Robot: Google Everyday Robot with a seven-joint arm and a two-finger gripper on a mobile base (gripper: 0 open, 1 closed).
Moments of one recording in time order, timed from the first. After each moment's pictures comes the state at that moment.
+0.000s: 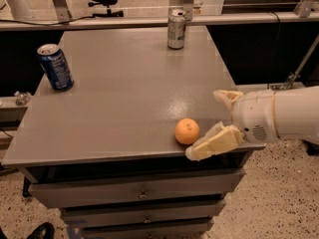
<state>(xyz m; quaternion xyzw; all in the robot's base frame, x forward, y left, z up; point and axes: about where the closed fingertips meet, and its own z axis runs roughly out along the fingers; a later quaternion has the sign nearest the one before) 0.444 -0.100 0.875 -0.46 0.74 0.25 0.42</state>
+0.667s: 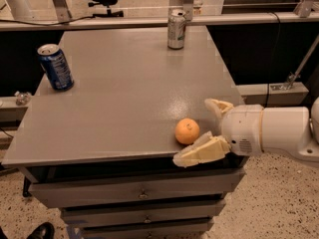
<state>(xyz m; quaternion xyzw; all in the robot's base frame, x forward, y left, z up) 0.440 -0.078 0.857 -0.43 0.73 0.27 0.45</state>
